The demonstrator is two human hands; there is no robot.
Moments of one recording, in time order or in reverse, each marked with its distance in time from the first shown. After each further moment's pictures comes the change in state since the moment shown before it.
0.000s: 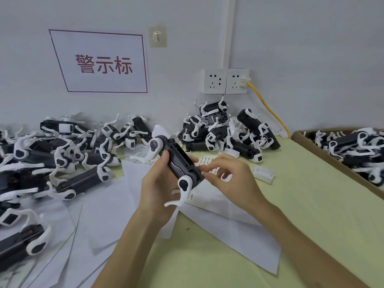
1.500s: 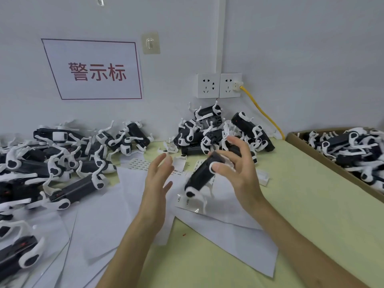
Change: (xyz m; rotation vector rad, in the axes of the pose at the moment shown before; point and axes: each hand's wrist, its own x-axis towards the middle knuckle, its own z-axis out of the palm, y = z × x) left_hand 0.003 -0.004 0.002 0.395 0.324 0.025; right_hand 0.002 -0.015 -0.010 0.539 0.193 0.205
